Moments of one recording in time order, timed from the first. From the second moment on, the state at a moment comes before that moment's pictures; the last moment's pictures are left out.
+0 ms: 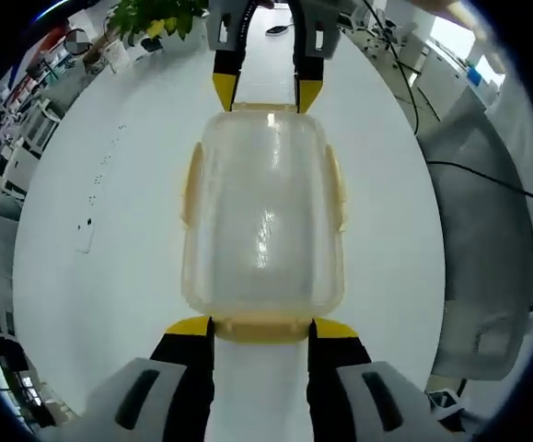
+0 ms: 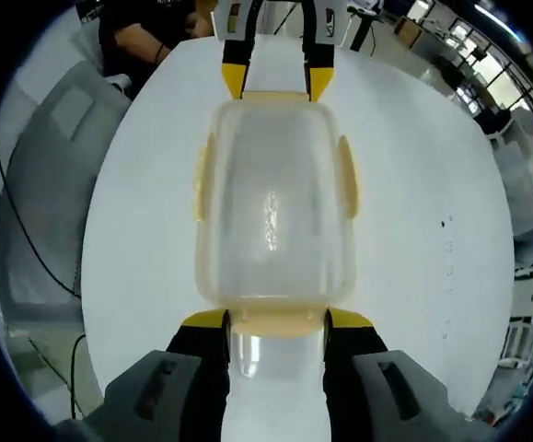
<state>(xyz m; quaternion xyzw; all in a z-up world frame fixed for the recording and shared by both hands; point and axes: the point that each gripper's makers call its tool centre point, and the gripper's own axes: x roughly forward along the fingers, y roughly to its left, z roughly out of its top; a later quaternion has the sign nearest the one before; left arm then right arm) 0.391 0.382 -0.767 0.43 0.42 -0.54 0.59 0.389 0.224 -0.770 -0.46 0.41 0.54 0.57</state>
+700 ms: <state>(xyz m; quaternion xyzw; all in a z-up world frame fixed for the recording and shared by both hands) 0.408 0.294 -0.779 0.44 0.42 -0.55 0.57 0.401 0.136 -0.783 -0.44 0.42 0.53 0.58</state>
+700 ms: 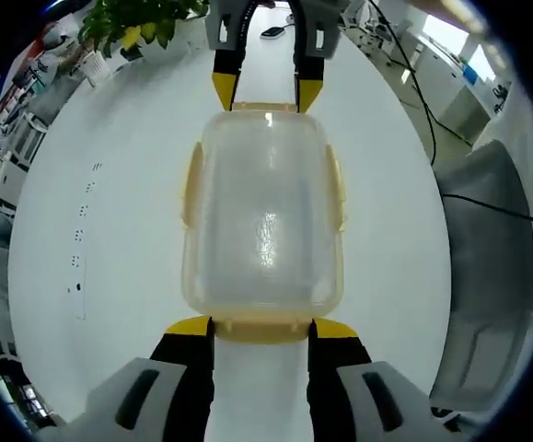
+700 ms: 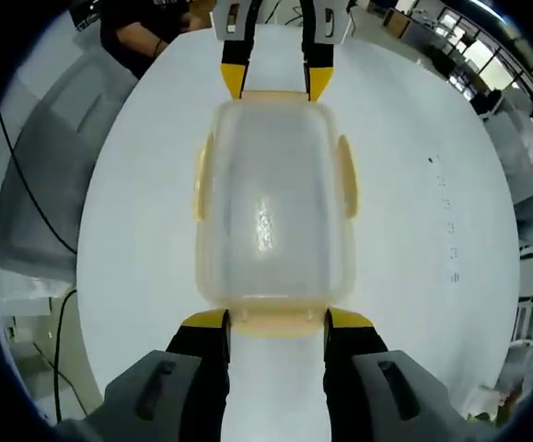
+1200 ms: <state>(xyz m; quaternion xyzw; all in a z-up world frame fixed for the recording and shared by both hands) 0.408 0.280 -0.785 0.43 0.43 -0.55 0.57 0.399 0.122 -0.789 -0.44 0.43 0.54 0.58</state>
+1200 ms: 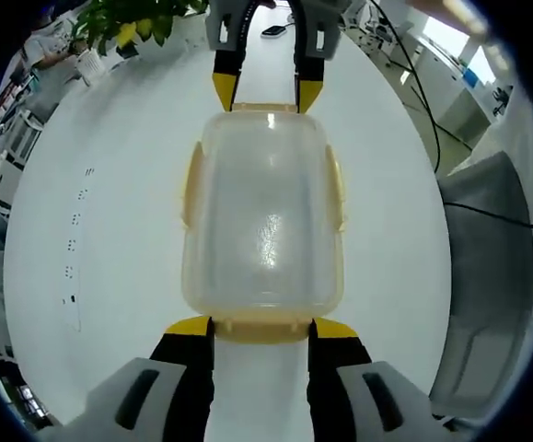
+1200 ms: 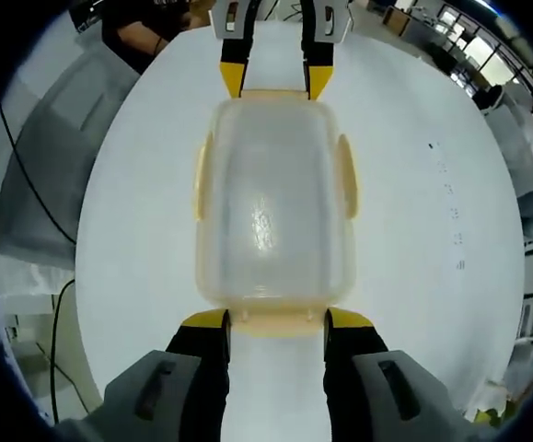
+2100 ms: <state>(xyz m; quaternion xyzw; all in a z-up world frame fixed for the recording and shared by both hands) 0.405 0.275 -0.788 0.44 0.44 -0.56 0.56 0.398 0.116 -0.791 -0.43 0.44 0.55 0.57</state>
